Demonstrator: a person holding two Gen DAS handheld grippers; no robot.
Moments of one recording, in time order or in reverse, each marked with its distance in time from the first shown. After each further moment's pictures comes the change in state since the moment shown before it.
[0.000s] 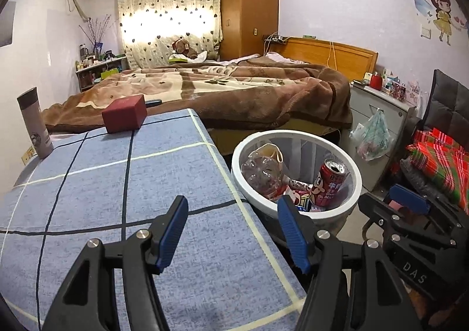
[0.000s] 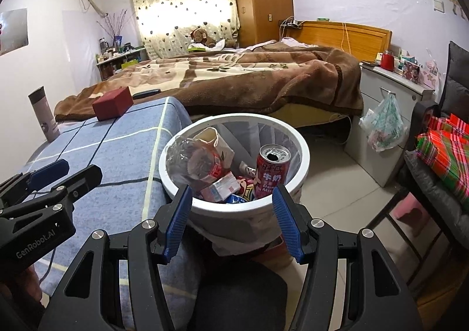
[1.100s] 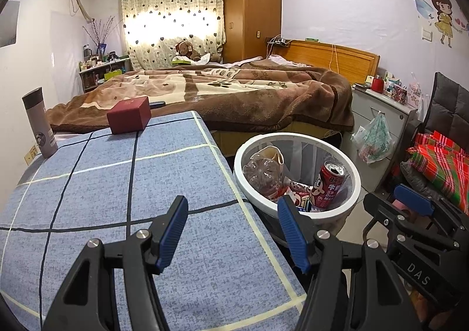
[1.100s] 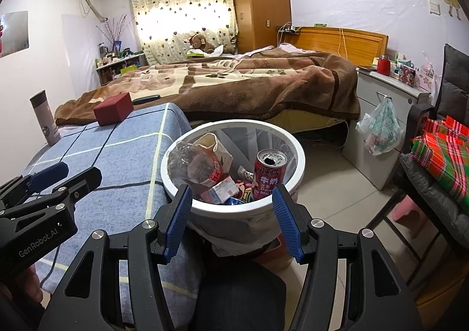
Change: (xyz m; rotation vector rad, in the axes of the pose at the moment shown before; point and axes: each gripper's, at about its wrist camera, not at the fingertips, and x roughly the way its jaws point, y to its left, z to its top) left arm -0.011 0.001 -0.001 -0.008 -0.010 0.007; right arm -0.011 0.006 -0.002 -0.003 -0.025 -0.013
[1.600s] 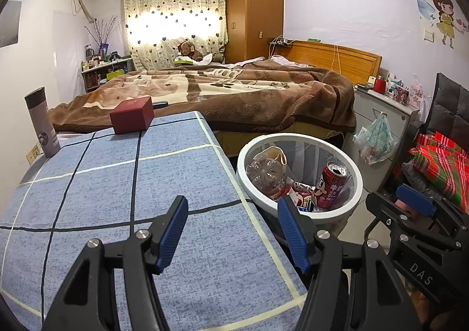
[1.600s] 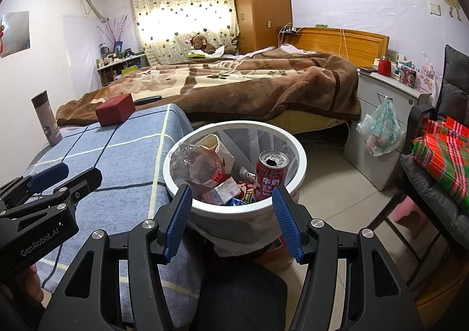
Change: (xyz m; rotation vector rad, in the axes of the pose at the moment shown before) left arm -0.001 0.003 -0.001 -0.004 -0.002 0.010; right arm -0.002 0.002 0.000 -0.003 -0.003 0.003
